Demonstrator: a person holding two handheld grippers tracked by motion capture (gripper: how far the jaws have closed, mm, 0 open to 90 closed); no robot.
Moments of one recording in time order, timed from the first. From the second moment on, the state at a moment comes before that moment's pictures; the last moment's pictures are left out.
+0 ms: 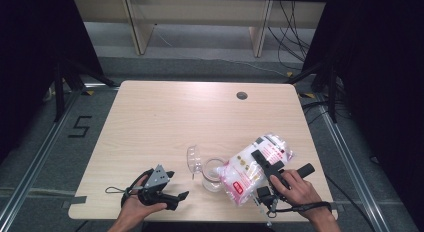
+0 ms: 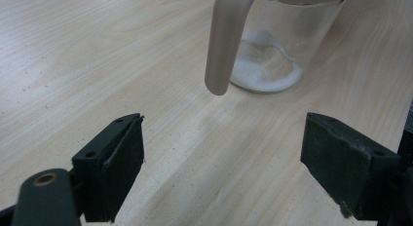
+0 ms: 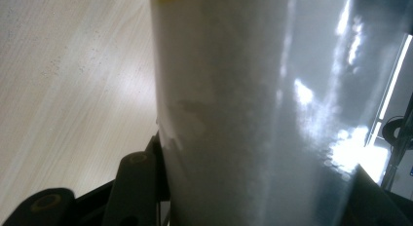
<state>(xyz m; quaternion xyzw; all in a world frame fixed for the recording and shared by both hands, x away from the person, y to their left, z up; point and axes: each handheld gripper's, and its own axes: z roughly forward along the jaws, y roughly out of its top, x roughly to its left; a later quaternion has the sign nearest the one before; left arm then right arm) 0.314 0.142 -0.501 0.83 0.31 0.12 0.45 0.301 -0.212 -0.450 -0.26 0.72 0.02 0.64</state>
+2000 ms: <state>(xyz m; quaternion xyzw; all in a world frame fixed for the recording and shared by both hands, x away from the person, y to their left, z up) 0.313 0.140 -0.502 0.83 0.31 0.12 0.45 0.299 -0.214 -0.444 -0.27 0.71 0.02 0.65</state>
